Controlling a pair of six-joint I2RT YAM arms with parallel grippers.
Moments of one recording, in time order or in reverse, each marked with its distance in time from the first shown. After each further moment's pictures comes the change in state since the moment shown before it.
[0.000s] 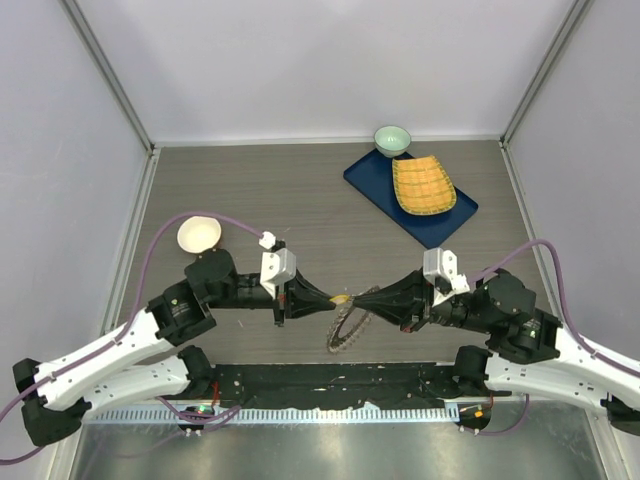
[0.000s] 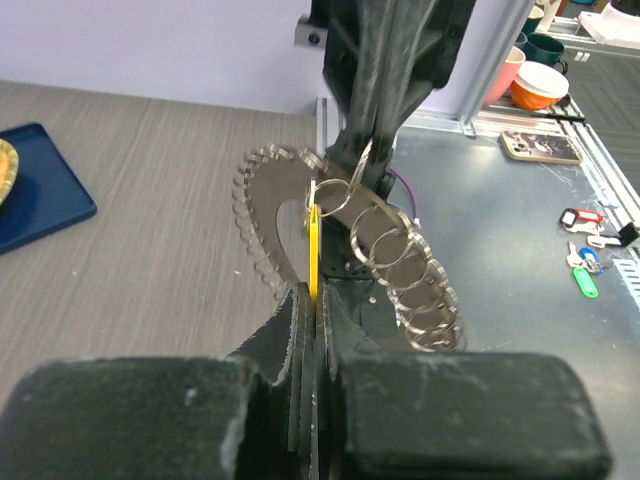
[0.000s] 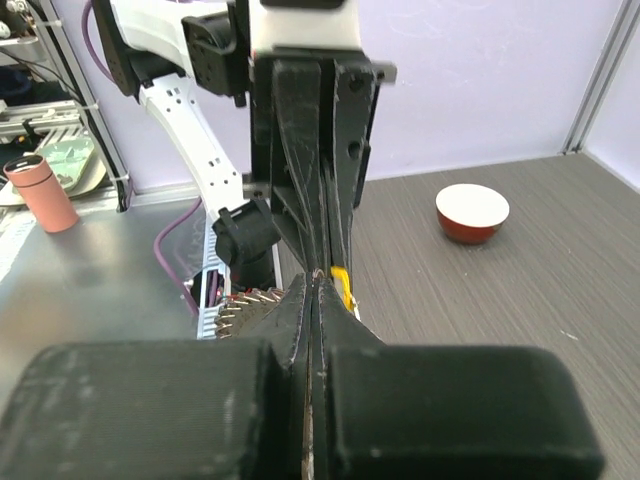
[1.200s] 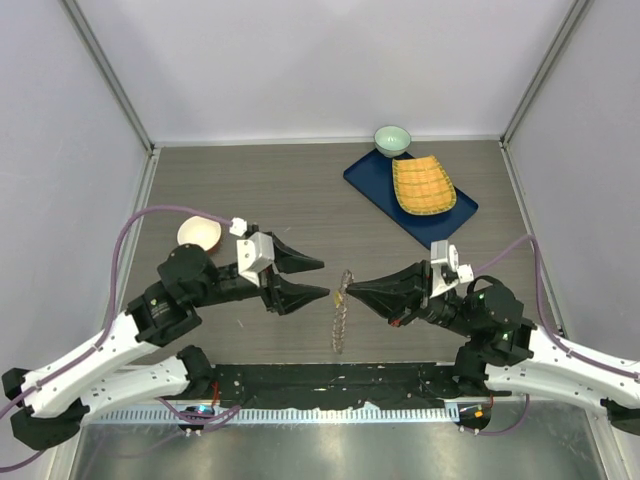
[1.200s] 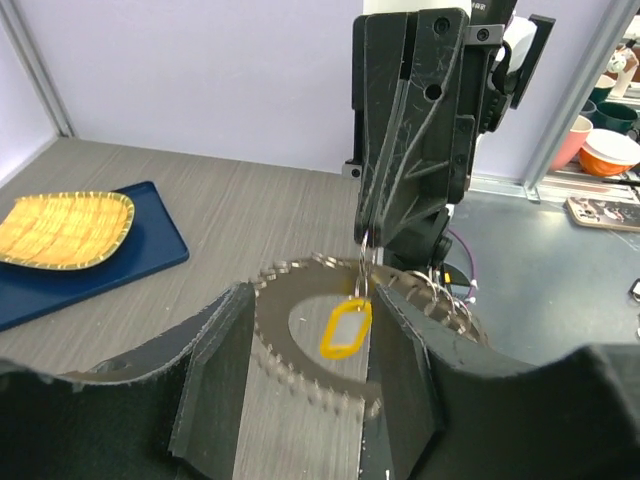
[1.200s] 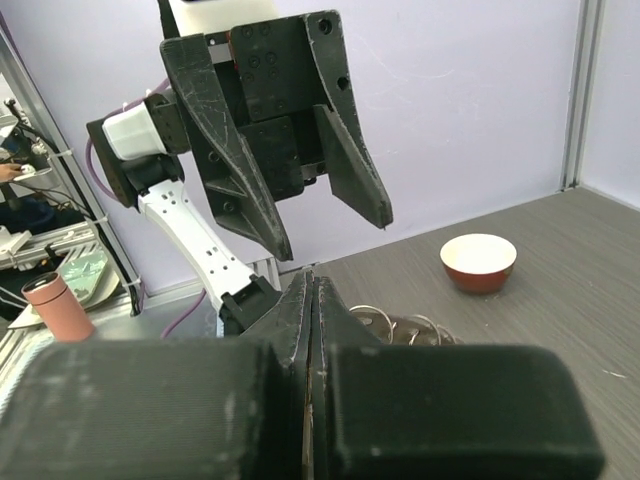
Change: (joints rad) left arm 0.001 -0.044 0.081 -0.022 -0.157 0.014; right arm 0.000 -0.003 -0.190 0.393 0.129 0.166
